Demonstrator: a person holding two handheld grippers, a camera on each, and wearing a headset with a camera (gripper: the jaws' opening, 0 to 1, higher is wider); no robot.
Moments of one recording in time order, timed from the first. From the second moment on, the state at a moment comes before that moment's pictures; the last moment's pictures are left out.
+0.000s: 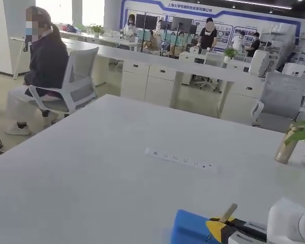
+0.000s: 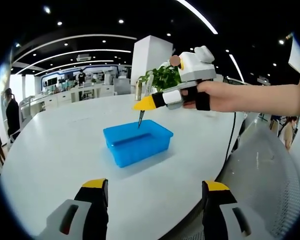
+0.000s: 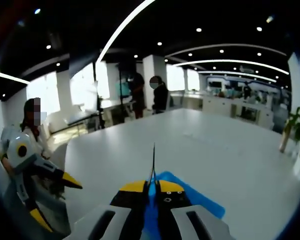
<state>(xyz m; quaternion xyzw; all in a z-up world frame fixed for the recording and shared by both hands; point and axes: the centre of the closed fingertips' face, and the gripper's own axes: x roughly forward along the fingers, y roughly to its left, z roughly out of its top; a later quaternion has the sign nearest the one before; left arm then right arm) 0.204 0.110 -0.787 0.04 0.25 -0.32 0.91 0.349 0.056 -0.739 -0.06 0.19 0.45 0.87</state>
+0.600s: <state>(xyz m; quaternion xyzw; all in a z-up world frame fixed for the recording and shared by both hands) 0.201 0.106 -0.785 0.03 0.24 -0.34 0.91 0.265 0.048 -0.794 -0.09 0.26 0.51 0.82</state>
